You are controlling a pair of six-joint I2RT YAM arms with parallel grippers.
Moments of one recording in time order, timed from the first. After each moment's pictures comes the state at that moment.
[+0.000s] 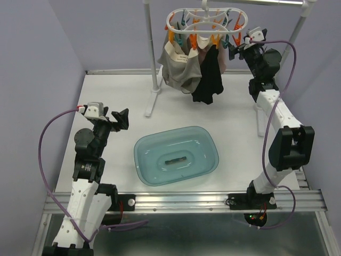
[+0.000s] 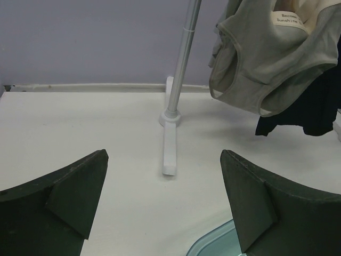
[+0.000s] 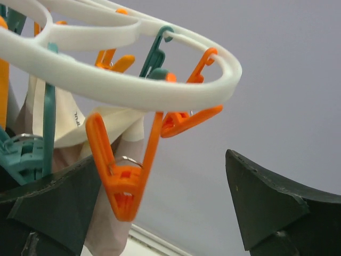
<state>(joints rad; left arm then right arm) -0.10 0.55 0.56 0.09 0.11 -0.18 0.06 1.72 1.52 0.59 -0.29 -0.31</state>
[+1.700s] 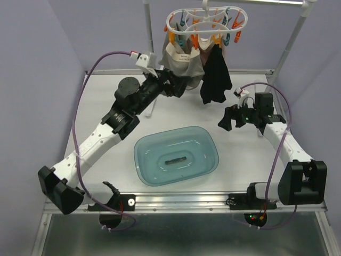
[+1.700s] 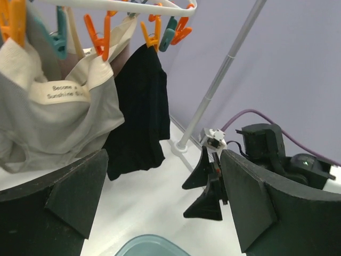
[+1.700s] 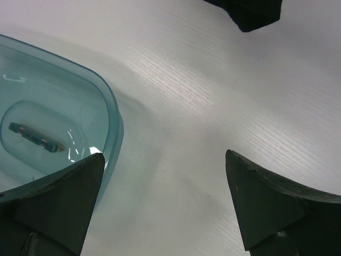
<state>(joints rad) -0.67 1.20 1.24 0.14 0.07 -0.42 0.01 1.31 0.93 -0.38 -0.66 -0.18</state>
